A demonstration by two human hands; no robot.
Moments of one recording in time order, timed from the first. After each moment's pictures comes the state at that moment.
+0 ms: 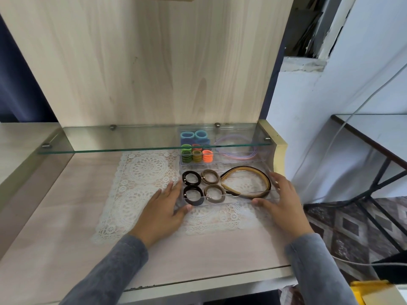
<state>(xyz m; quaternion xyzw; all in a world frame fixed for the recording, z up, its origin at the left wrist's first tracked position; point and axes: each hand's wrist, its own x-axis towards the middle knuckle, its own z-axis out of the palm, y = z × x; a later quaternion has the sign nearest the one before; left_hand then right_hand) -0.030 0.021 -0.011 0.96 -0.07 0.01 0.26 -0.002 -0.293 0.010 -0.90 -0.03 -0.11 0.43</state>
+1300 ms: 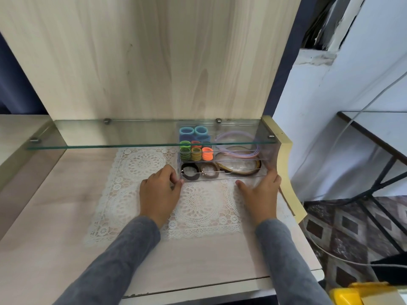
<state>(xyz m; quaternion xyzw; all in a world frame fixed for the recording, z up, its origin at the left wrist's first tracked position) 0.012 0.008 -0.009 0.92 0.06 0.22 0.31 0.034 -0.227 -0.004 -0.86 0.09 -0.21 0.47</state>
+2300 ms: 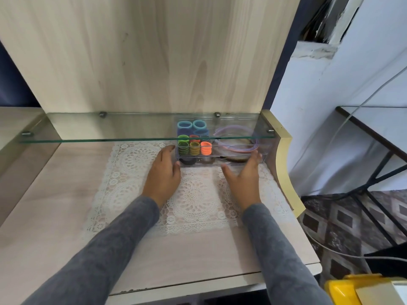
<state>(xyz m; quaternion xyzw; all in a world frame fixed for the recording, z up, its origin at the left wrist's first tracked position) 0.045 0.009 -0.008 0.91 0.00 0.18 0.38 0.049 -0.195 0.006 -0.85 0.04 -0.12 0.51</state>
